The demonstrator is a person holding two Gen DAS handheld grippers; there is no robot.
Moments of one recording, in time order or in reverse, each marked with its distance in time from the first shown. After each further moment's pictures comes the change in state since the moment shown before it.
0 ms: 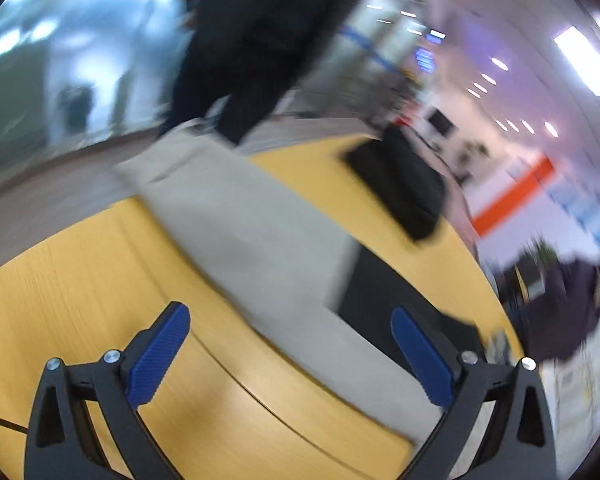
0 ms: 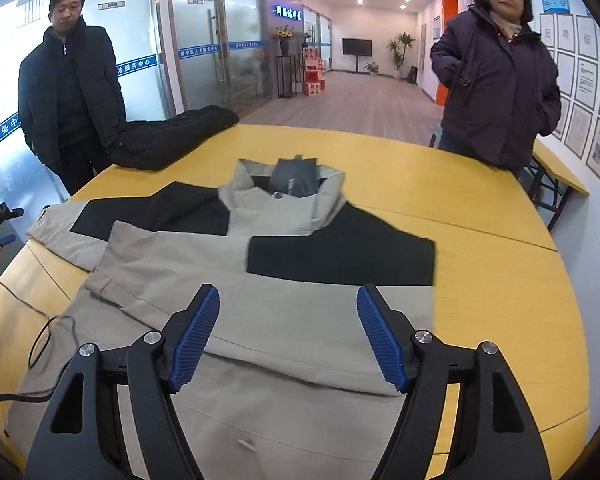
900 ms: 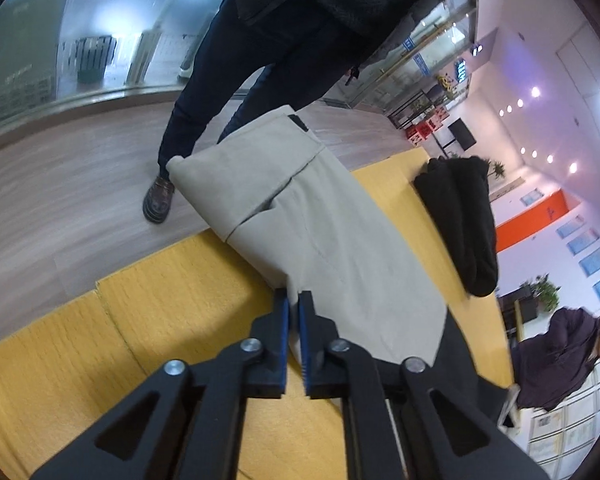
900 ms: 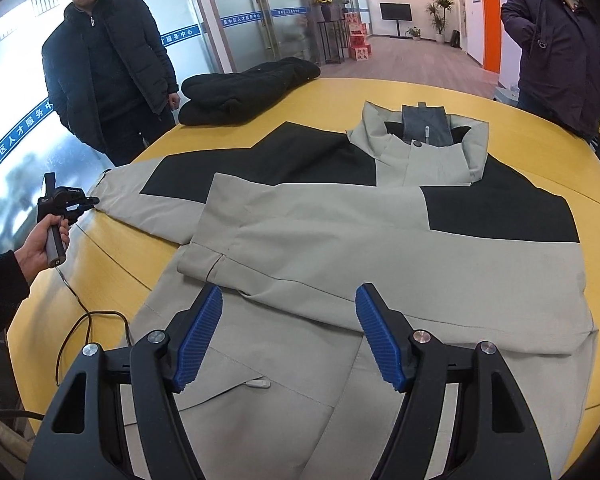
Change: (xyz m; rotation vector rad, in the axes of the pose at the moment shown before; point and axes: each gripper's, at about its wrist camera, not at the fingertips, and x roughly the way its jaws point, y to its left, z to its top) left arm 0.077 0.053 0.065 -0.097 0.050 -0.050; right arm 0.071 0.139 -0.027 0.030 0.111 0.170
